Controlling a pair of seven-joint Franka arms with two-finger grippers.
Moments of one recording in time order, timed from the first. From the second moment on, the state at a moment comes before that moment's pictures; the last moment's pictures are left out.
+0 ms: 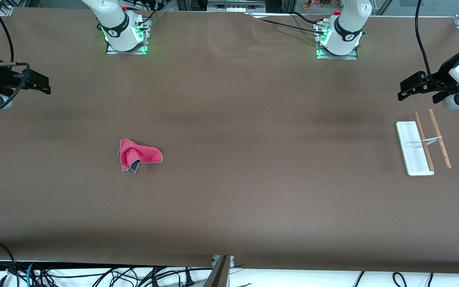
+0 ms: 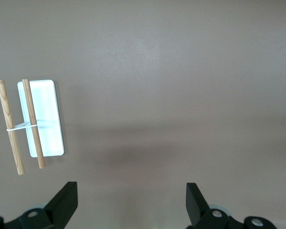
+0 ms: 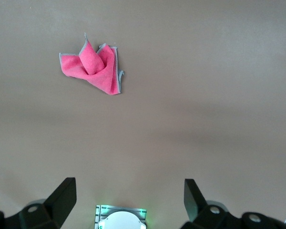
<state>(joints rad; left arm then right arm) -0.03 0.03 0.00 -1.55 -0.05 1.51 -0.01 -0.03 0.13 0.08 -1.41 -0.06 1.36 -0.08</state>
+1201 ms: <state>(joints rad) -0.03 0.03 0.00 -1.55 -0.05 1.51 -0.01 -0.03 0.14 0.08 -1.41 -0.06 1.40 -0.08</state>
